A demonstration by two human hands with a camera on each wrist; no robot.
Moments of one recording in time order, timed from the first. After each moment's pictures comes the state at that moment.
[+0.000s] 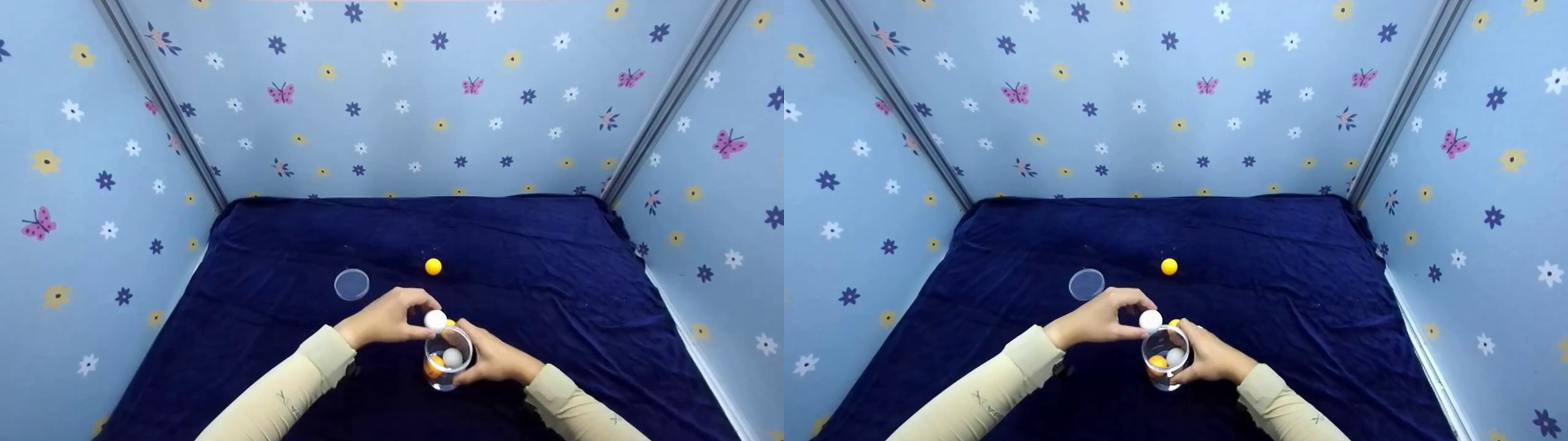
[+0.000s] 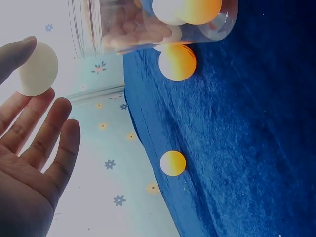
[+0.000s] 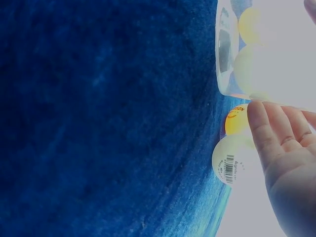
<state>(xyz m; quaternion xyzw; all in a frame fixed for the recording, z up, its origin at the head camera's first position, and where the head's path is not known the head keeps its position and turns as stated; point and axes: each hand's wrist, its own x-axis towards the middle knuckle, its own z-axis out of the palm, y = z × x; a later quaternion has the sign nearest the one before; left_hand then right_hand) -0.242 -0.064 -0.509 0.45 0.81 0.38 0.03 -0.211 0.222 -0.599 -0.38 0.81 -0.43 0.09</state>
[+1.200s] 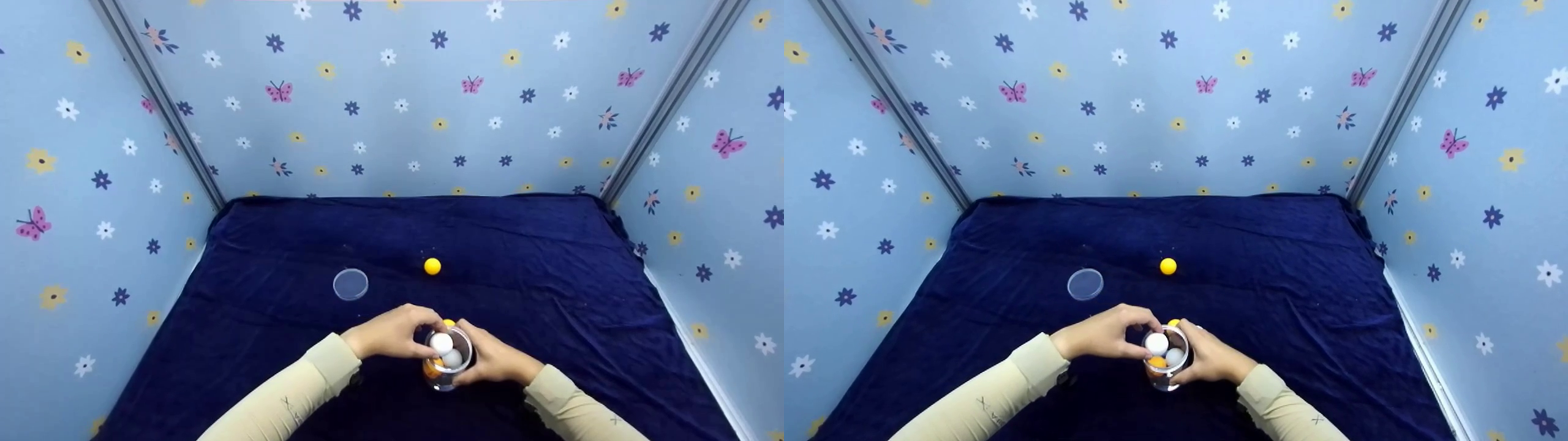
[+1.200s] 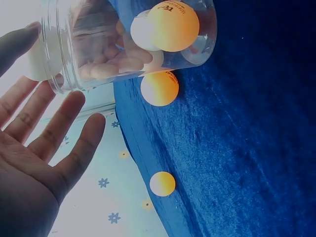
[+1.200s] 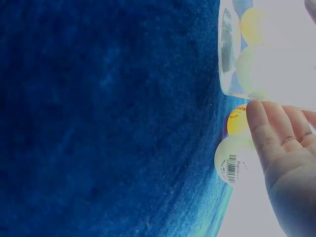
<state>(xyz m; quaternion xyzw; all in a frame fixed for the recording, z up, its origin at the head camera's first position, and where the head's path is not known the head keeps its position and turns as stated) -0.233 -0.054 -0.523 0.50 0.79 0.34 0.08 -0.209 0.221 -0.598 -0.39 0.81 -0.43 0.08</state>
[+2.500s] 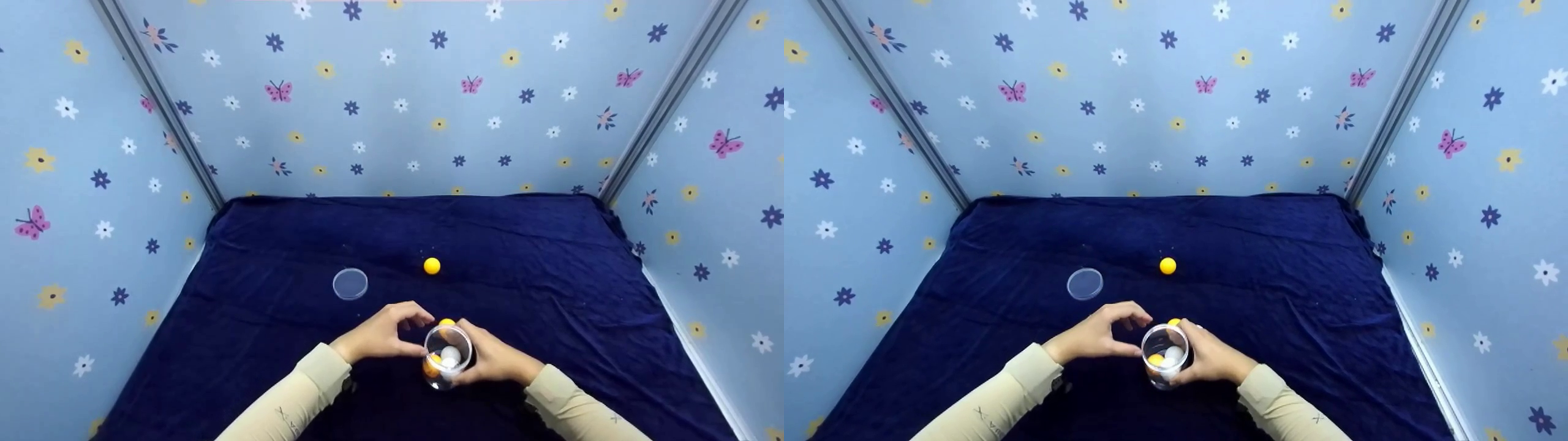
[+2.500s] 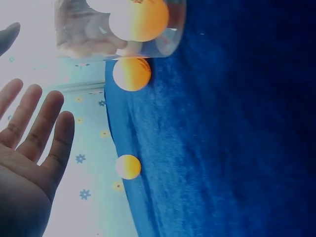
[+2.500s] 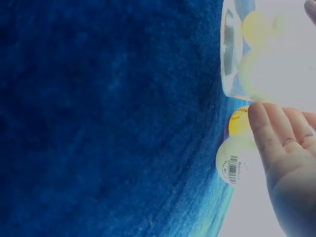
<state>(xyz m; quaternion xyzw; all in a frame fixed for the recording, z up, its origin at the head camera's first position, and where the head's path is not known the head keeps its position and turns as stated) -0.234 -0.078 -0.555 0.43 0.78 0.45 0.07 -0.207 0.222 -0.599 -0.37 0.83 -0.41 0.07</state>
